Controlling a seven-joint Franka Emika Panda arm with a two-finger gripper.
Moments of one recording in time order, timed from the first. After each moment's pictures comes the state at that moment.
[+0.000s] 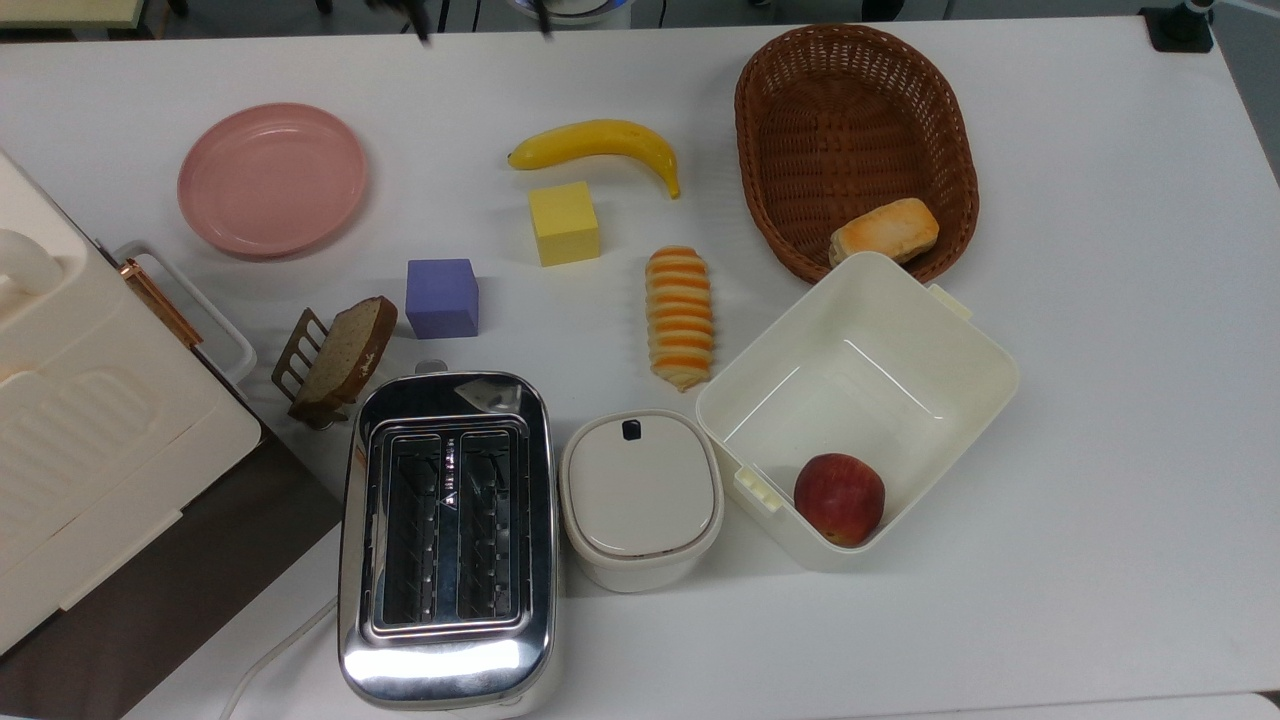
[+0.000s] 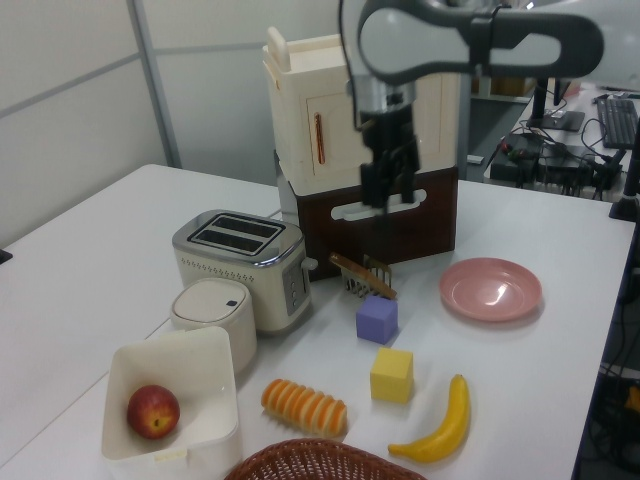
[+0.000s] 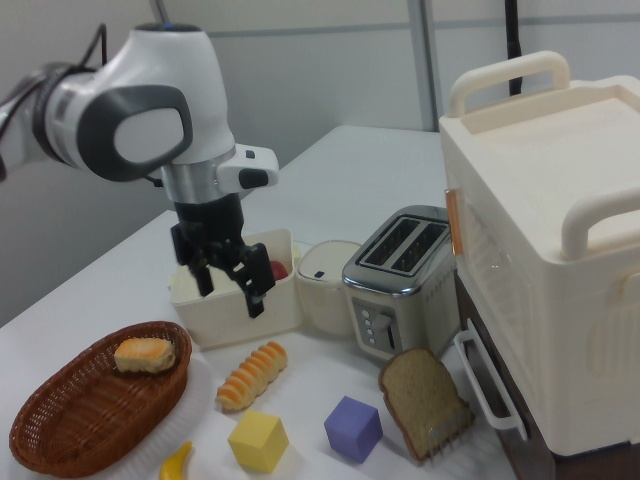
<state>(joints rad) 0.07 0.07 -0.12 -1.54 0.03 1.51 -0.09</state>
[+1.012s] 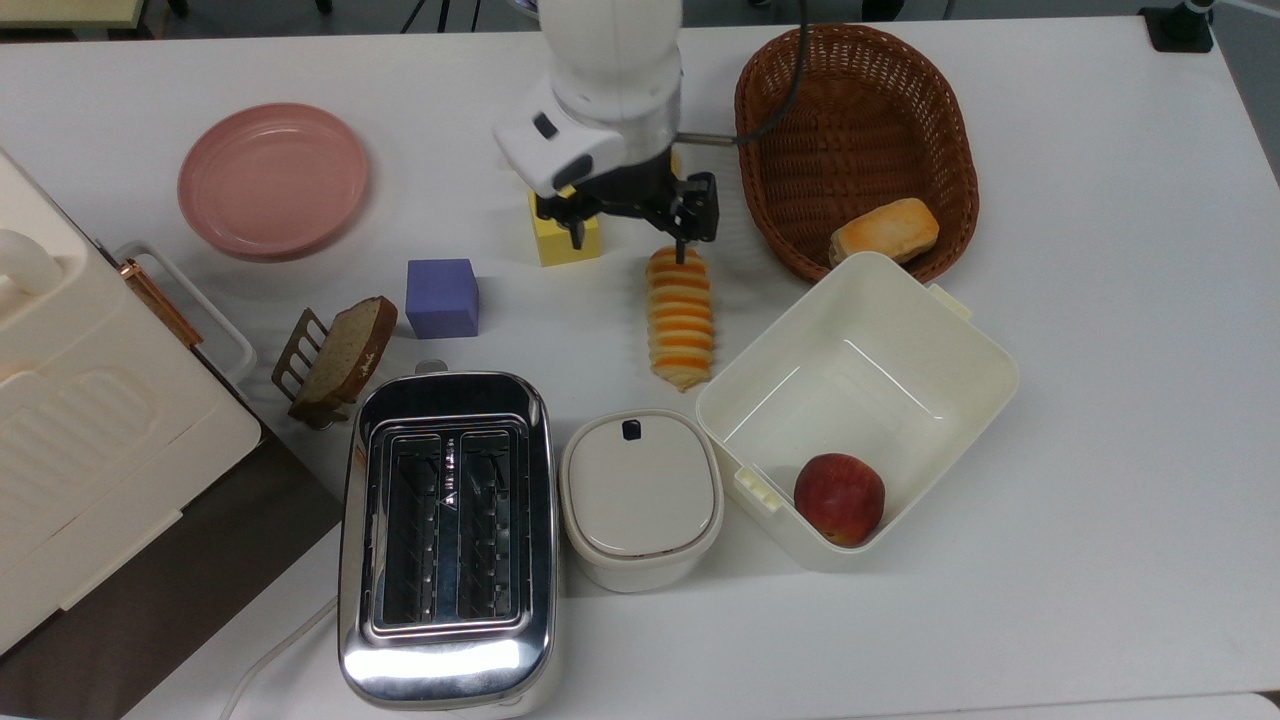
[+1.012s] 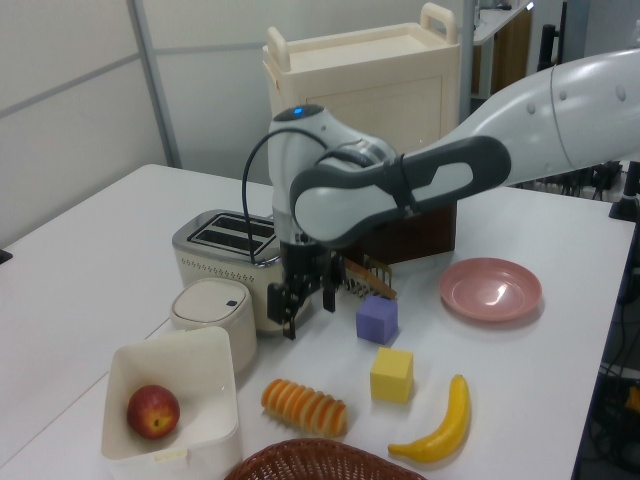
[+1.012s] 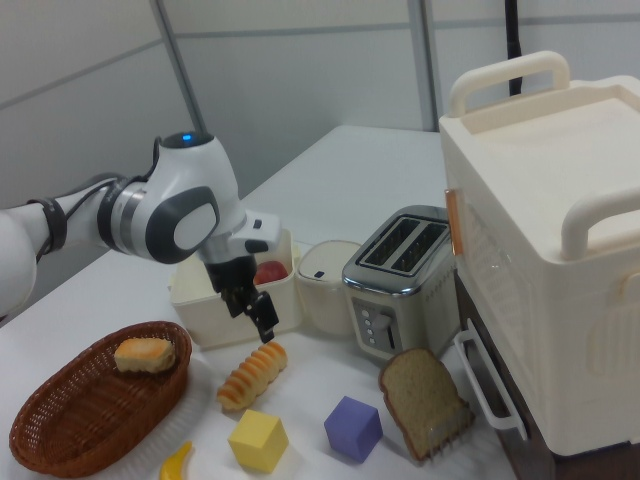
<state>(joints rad) 0.11 0.25 0.03 -1.71 0.03 1.99 0.30</state>
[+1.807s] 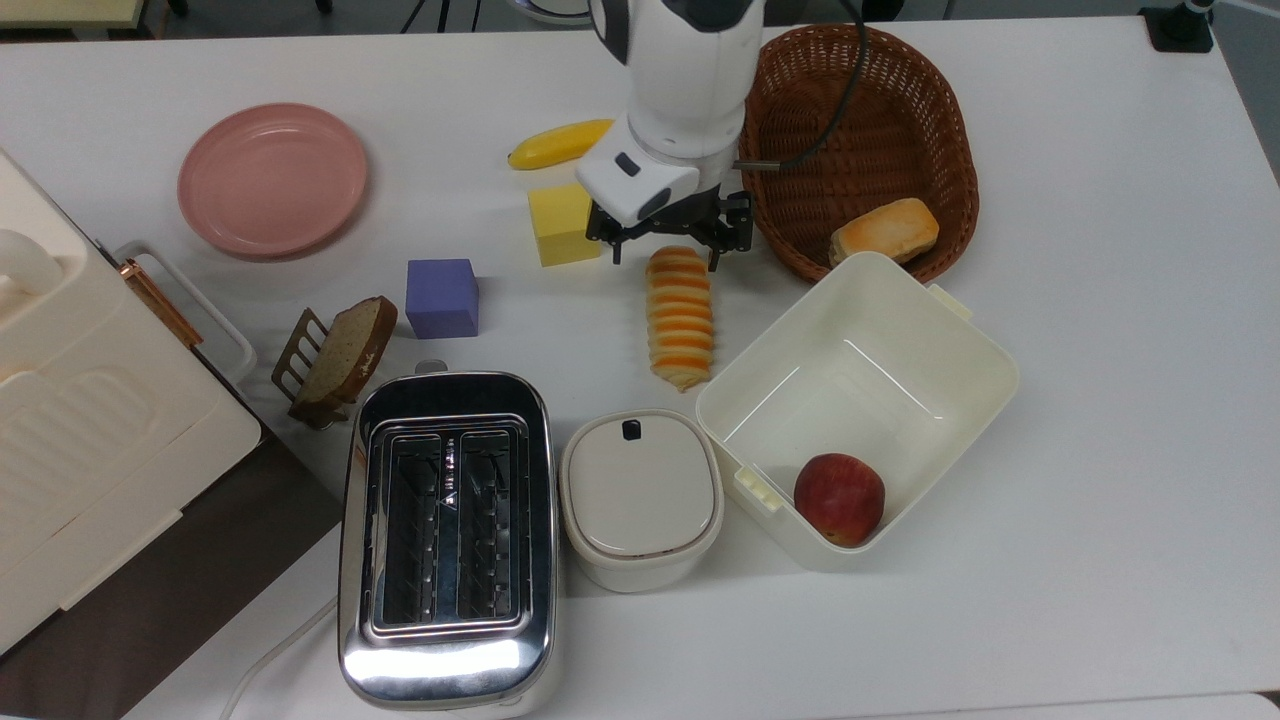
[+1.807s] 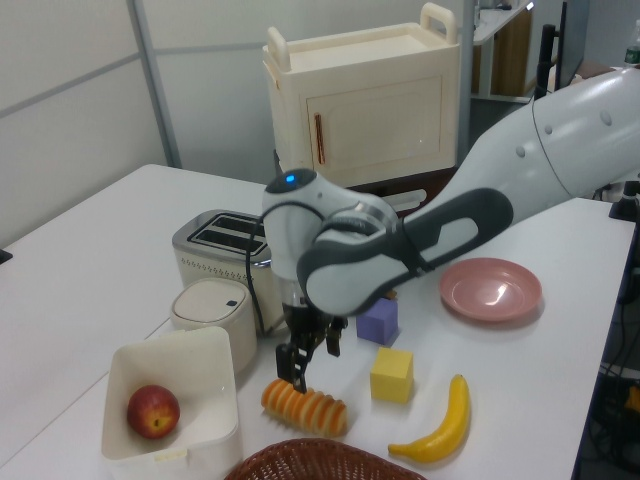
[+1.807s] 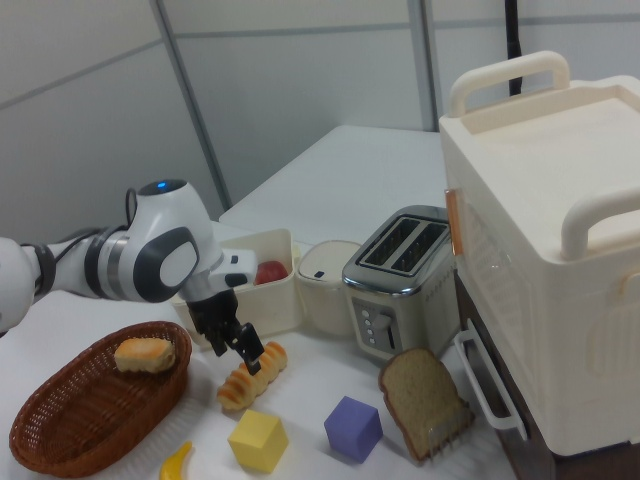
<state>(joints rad) 0.17 0.26 0.05 -1.88 -0.08 2.13 0.31</state>
